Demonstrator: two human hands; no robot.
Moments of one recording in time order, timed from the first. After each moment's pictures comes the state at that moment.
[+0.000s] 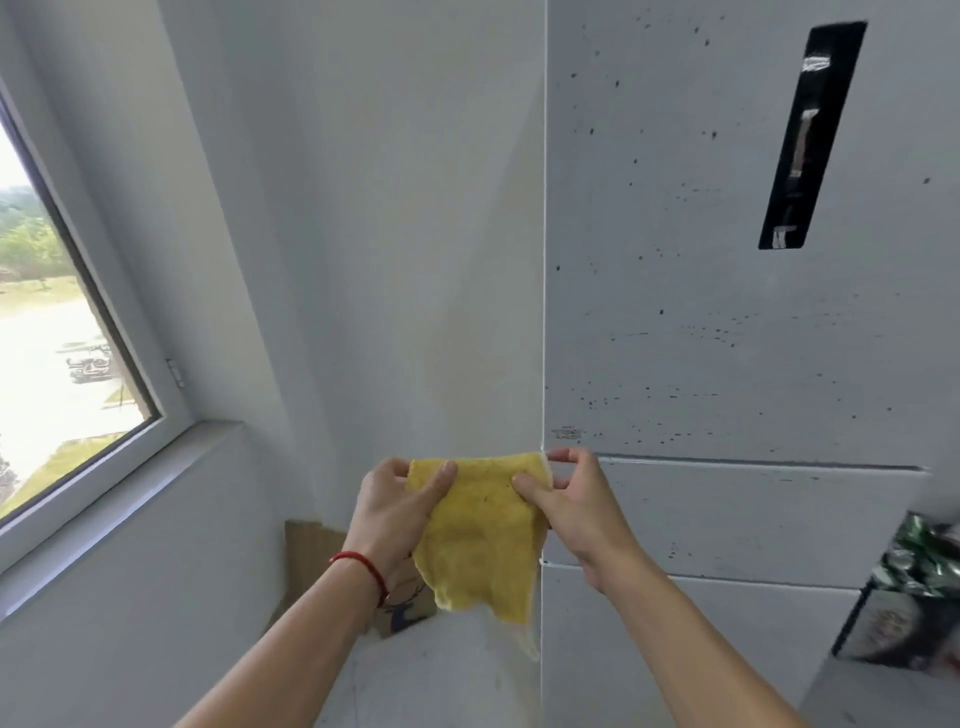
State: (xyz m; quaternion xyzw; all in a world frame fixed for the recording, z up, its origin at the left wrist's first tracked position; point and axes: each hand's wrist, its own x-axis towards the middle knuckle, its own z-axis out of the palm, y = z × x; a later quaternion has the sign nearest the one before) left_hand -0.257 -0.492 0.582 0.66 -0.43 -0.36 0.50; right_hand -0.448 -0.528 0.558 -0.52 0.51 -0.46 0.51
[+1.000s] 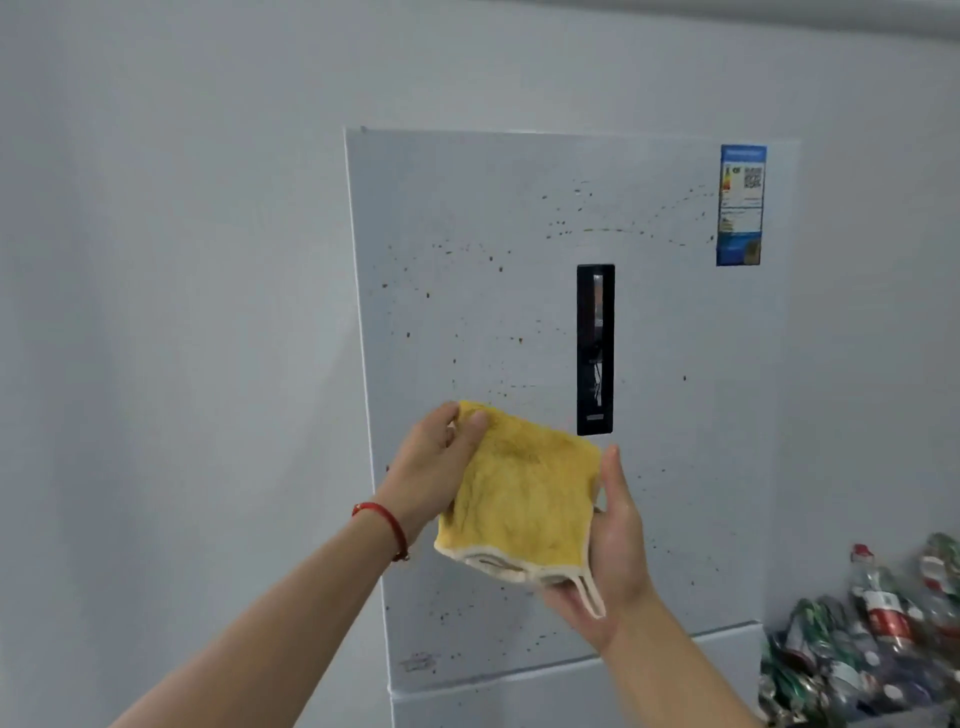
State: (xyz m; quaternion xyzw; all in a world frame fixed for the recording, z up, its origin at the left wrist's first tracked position) left_hand -0.428 -0.676 0.751 0.39 -0.71 -0.32 0.49; right_hand -0.584 -0.599 0.702 -0.29 0.21 -0.67 0.65
